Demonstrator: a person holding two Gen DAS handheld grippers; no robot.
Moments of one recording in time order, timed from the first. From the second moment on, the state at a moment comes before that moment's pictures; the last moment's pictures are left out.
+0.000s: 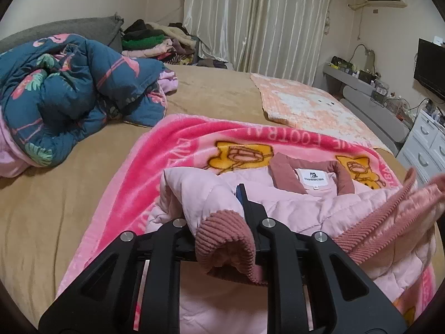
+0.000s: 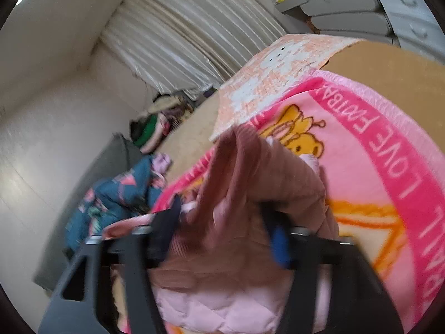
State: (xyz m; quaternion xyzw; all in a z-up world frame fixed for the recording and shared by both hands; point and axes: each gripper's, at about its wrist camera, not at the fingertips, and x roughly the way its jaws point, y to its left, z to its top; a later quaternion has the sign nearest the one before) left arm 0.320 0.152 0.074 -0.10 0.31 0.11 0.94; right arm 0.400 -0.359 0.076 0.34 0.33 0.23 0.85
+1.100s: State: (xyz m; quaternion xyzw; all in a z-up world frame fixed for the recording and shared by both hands) left arm 0.265 0.121 0.148 -0.09 0.21 0.08 0.97; right arm 0.346 -0.295 0.049 0.07 0.34 0.17 0.92
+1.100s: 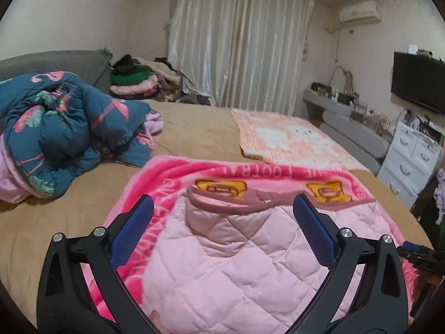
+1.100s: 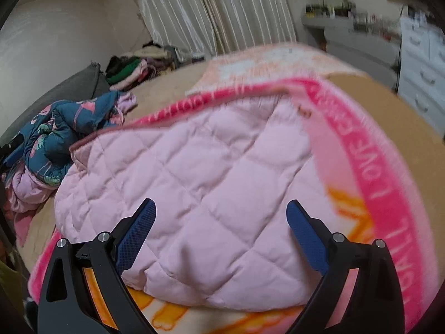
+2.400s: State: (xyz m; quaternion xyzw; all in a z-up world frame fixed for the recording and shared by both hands) left arm 0.364 0.179 0.012 -0.13 0.37 0.14 0.91; right arm 0.477 -0.283 0.019 0.01 0.37 0.07 0.93
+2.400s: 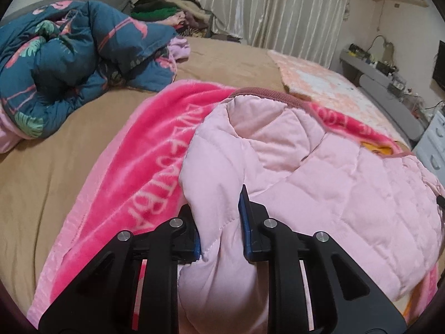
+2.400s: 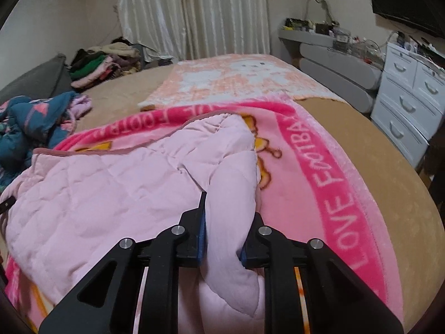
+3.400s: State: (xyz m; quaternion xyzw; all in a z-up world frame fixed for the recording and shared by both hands) left arm 0.358 0.182 0.009 -0.13 0.37 0.16 0.90; right arm 0.467 -0.298 -0.006 0.05 0.39 0.05 0.92
